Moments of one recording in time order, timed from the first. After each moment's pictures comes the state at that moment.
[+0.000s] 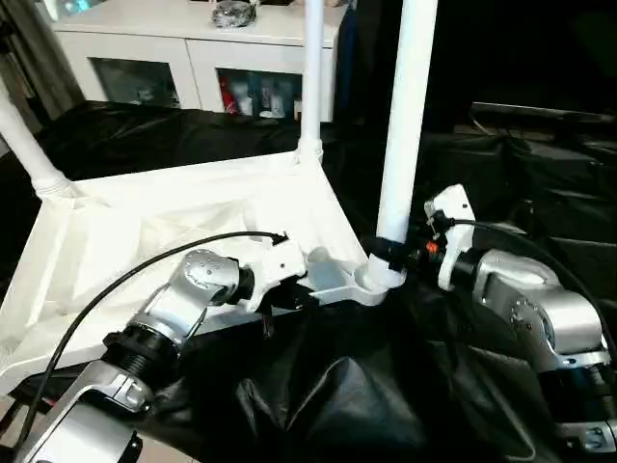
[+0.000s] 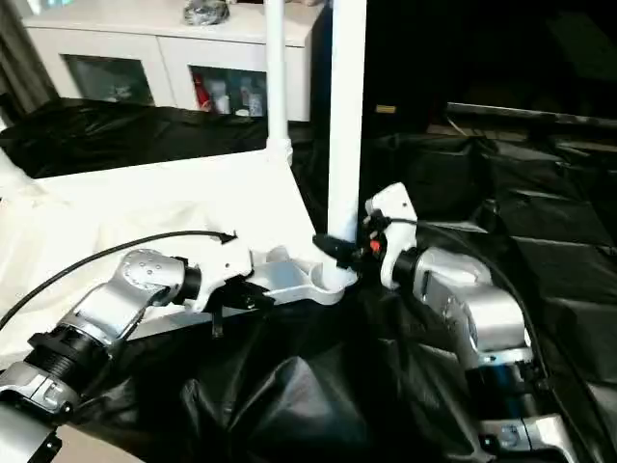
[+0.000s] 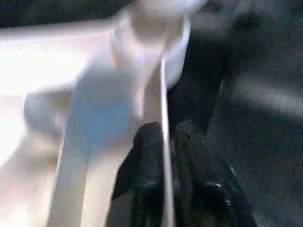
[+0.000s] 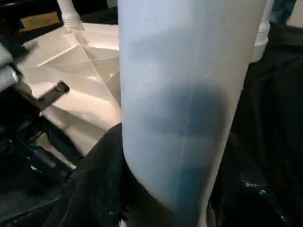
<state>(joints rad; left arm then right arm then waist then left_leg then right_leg) -0.59 0.34 -0.39 0.51 -0.04 0.13 -1.05 -0.40 -0.39 0.05 0.08 0.36 0.56 0.72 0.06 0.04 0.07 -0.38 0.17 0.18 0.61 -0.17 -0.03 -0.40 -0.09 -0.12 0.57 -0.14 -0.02</state>
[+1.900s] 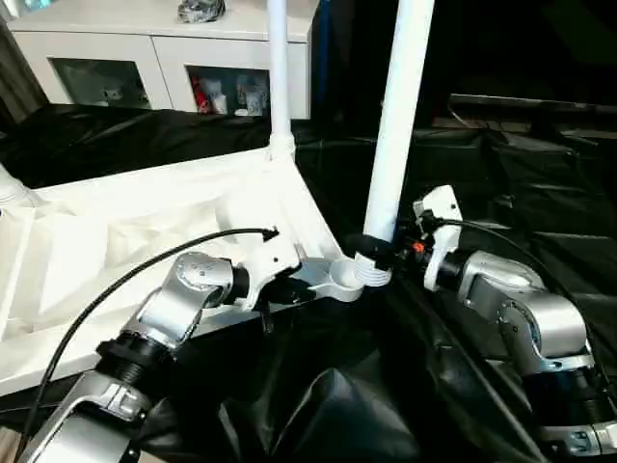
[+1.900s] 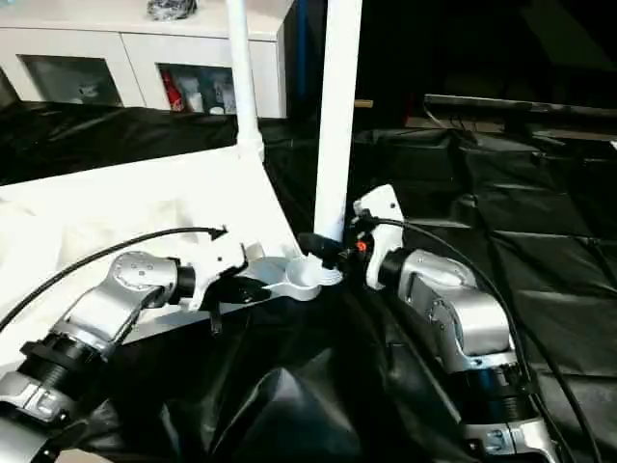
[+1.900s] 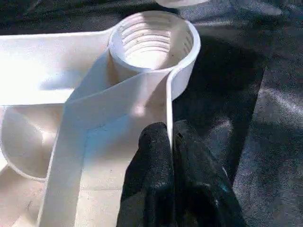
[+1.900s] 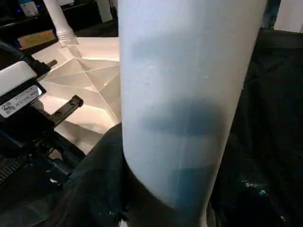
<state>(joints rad) -0.53 0.39 -0.36 0.40 -0.02 0.26 -1.02 -0.39 -0.32 0.05 0.05 0.36 0.57 0.70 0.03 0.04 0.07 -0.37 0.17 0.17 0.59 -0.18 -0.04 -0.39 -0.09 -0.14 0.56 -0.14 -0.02</state>
